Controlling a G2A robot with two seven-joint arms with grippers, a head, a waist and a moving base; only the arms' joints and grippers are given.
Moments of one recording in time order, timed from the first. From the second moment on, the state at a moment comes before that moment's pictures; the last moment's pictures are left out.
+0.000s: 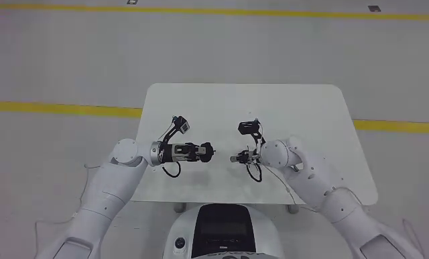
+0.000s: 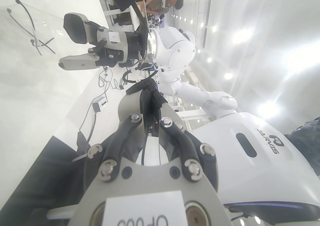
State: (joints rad) left arm 1.17 -1.16 -1.13 -1.22 -0.53 -0.34 -1.33; right arm -1.12 -1.16 0.86 -1.55 -0.72 0.33 1.11
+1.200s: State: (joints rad) left arm 1.17 -1.16 -1.13 -1.22 -0.53 -0.34 -1.33; right arm -1.22 -1.14 0.95 -1.60 -0.75 0.28 1.05
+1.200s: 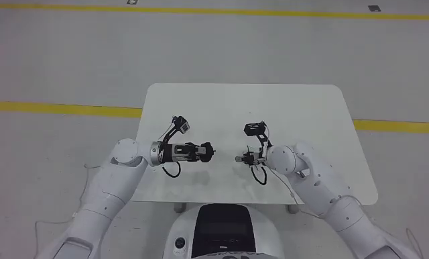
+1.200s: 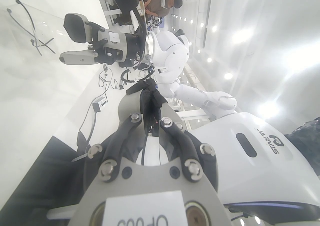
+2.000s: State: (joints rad) left arm 1.17 -1.16 -1.13 -1.22 -0.53 -0.34 -1.33; right arm -1.16 -1.18 0.88 -1.47 -0.78 0.33 0.96
